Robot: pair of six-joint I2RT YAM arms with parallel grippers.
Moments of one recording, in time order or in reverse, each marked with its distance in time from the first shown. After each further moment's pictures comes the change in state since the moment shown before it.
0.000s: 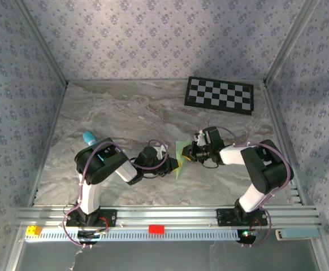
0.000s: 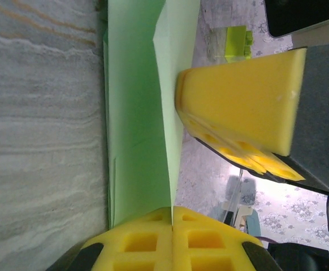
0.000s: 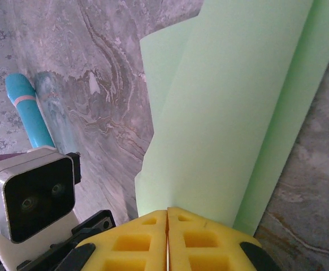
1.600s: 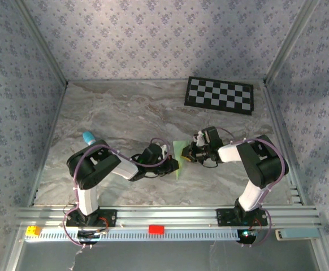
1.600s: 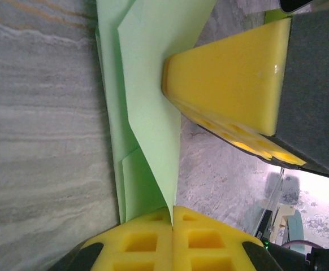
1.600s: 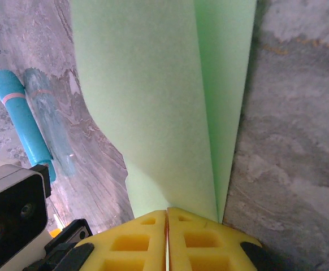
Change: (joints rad) left arm -0.022 -0.098 0.070 -0.344 -0.046 0.133; right arm -0.007 0.072 0.025 -0.002 -0.029 -0.019
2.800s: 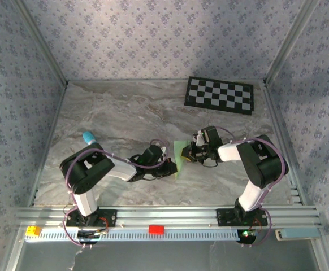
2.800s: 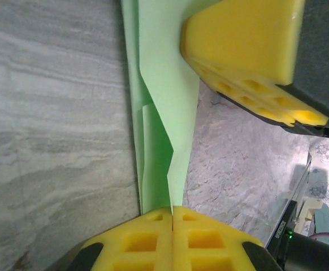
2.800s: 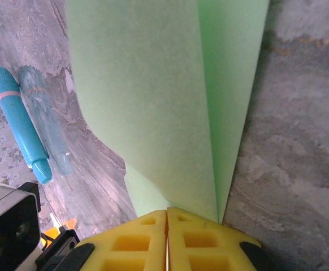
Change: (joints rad) left arm -0.025 -0.080 -0.008 -0.157 -0.039 0.059; right arm 0.002 0.002 0.016 -0.039 0.004 -0.018
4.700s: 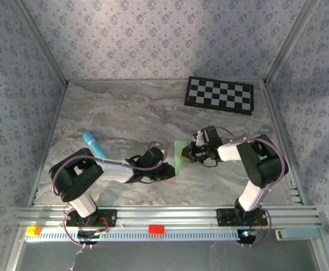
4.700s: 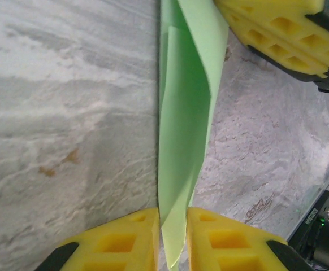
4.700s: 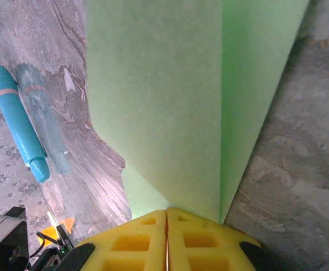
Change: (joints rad) left arm -0.044 -0.128 0.001 -0.253 -0.074 0.035; right arm 0.000 0.000 0.006 -0.013 0.002 -0.015
